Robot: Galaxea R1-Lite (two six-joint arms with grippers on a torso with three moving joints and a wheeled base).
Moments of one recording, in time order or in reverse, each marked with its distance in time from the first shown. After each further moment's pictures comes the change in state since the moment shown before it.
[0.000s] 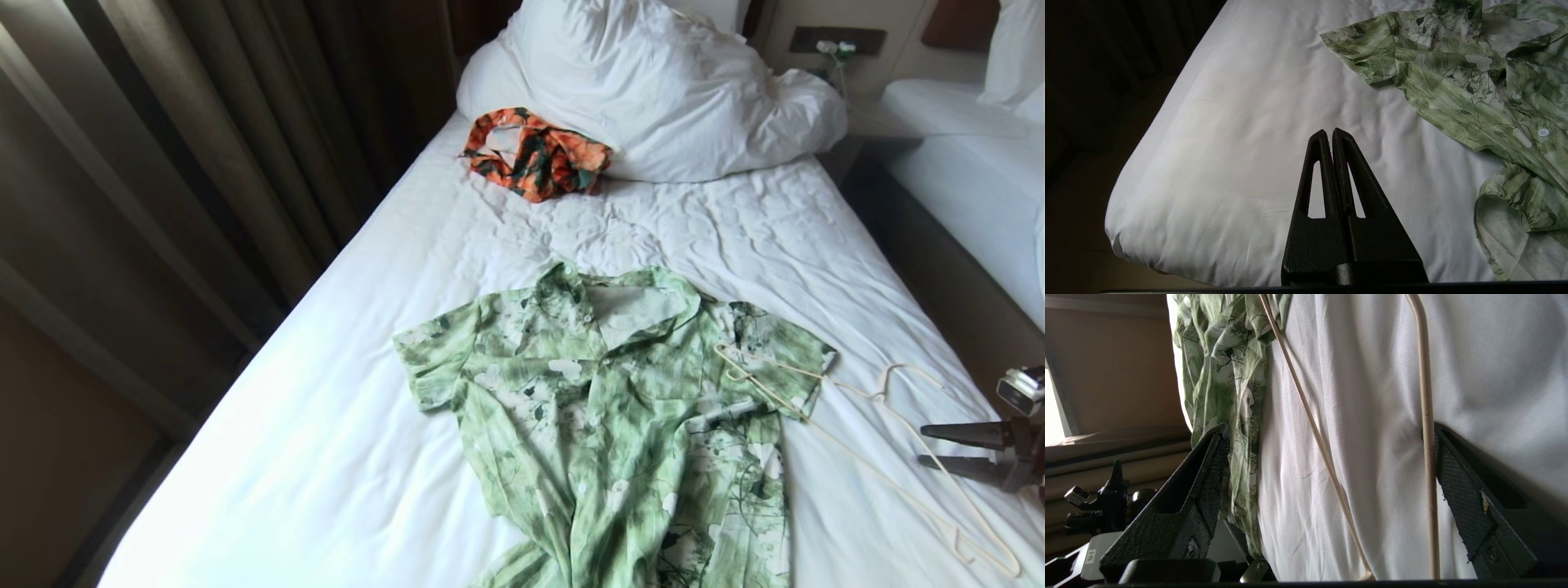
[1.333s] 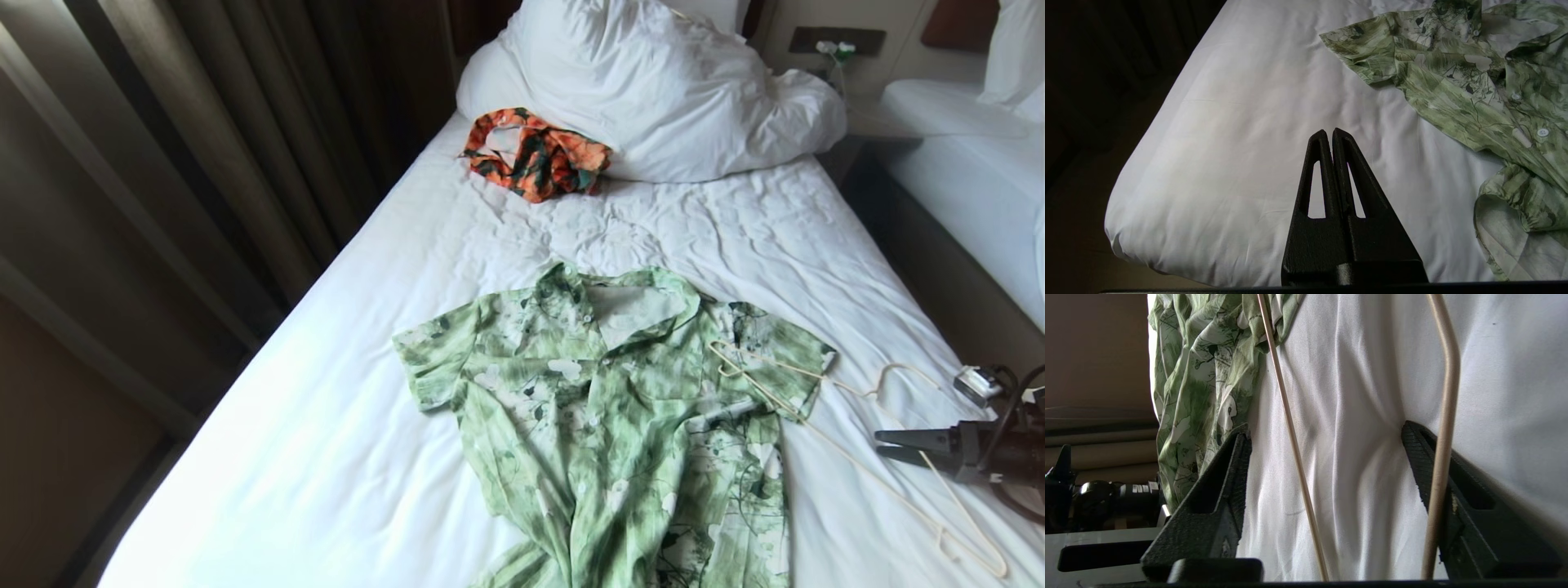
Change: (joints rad) left arm 0.000 0.000 0.000 0.000 0.000 0.000; right arm 0.114 -0.045 0.195 -0.419 -0.005 0.144
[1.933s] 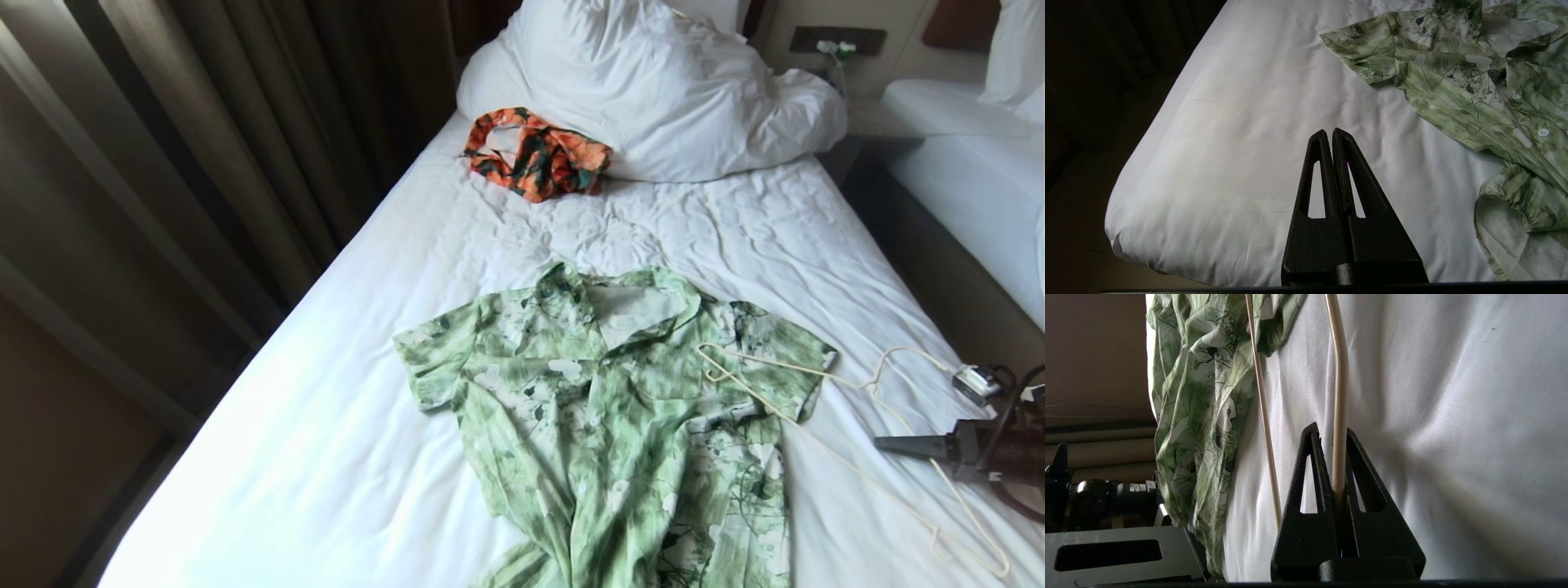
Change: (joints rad) left arm 0.000 0.000 0.000 0.000 0.000 0.000; right arm 0.000 -0.003 -0.008 -0.002 0.001 -0.001
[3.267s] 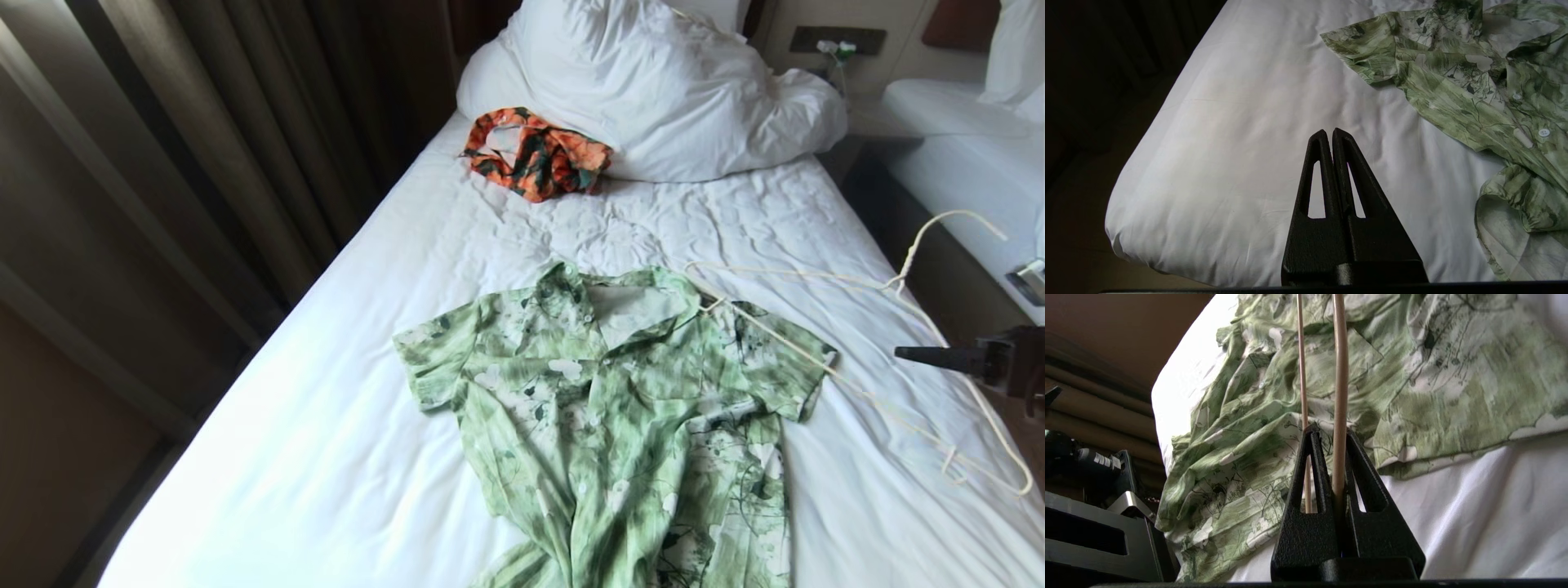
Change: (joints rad) left arm 0.000 0.000 0.000 0.000 0.000 0.000; right arm 0.070 -0.343 -0.002 -0.084 0.150 -0.061
